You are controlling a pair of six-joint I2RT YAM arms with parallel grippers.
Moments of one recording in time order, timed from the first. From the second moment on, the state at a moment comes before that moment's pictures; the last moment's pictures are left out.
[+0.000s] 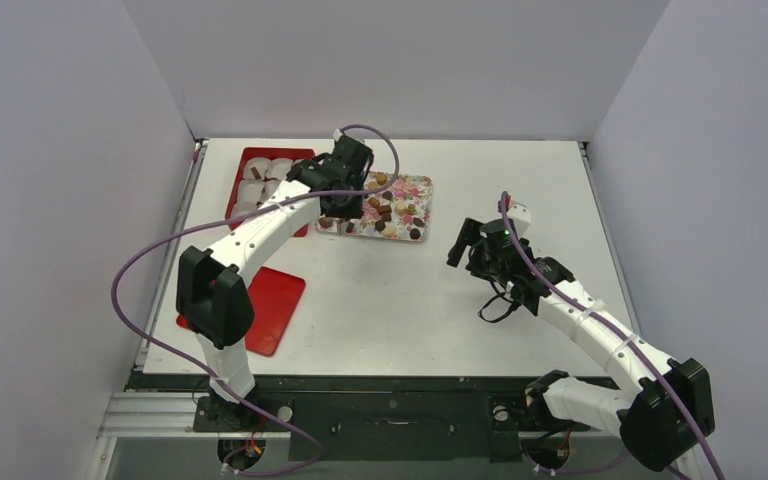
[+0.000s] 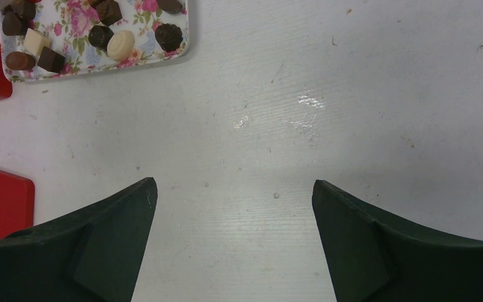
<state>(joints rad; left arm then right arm) -0.59 1.83 1.72 -0.88 -0.28 -0.44 0.50 1.11 0.82 -0.46 0.25 0.70</state>
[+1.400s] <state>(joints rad) -0.14 2.16 2.08 -0.90 -0.30 -0.42 0.50 1.11 0.86 -0.51 0.23 0.68</state>
